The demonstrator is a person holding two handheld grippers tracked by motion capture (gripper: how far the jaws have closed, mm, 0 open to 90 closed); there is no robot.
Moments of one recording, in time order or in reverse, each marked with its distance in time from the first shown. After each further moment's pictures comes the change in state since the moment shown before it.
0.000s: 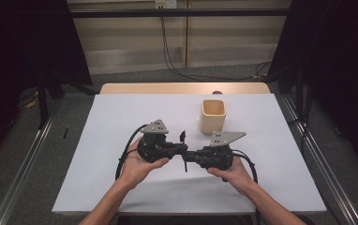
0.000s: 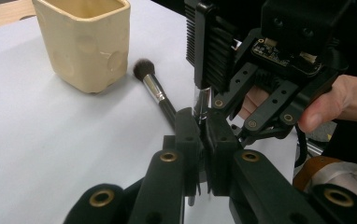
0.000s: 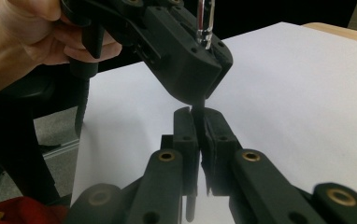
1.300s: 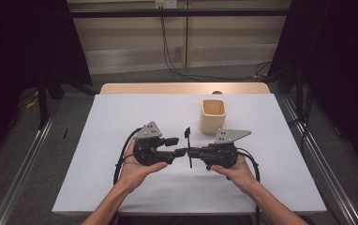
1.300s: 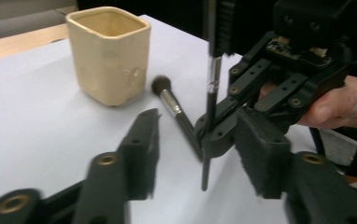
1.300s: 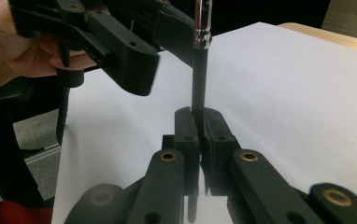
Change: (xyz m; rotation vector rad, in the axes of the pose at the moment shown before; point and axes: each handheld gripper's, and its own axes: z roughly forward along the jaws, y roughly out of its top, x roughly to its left) left arm 0.002 -0.015 -0.008 -0.111 0.078 0.017; right arm -0.005 0.002 -0.012 -0.001 -0.075 0.004
